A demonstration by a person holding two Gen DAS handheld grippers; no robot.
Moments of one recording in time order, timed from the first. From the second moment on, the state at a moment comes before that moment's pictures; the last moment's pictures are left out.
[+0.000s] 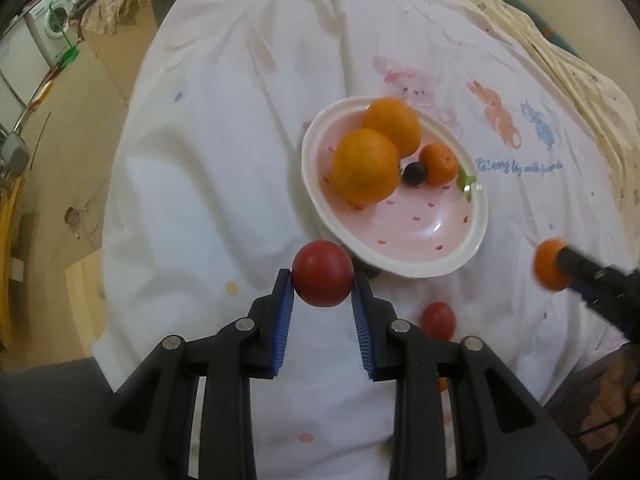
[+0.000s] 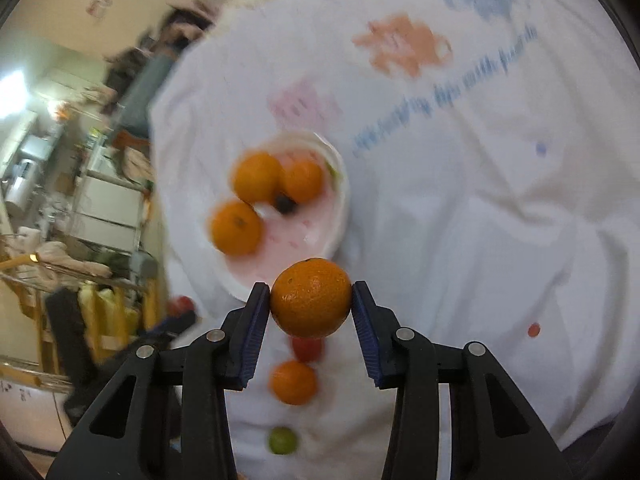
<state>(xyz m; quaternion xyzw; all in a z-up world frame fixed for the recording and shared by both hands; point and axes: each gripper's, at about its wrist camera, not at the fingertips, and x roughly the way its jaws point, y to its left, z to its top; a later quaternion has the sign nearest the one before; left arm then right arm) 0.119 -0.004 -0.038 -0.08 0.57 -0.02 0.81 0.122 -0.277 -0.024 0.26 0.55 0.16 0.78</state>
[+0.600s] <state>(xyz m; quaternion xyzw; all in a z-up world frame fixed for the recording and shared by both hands) 0.205 0.010 0.009 -0.05 0.54 -0.03 0.84 0.200 -0.268 0.017 0.21 0.52 0.19 0.81</state>
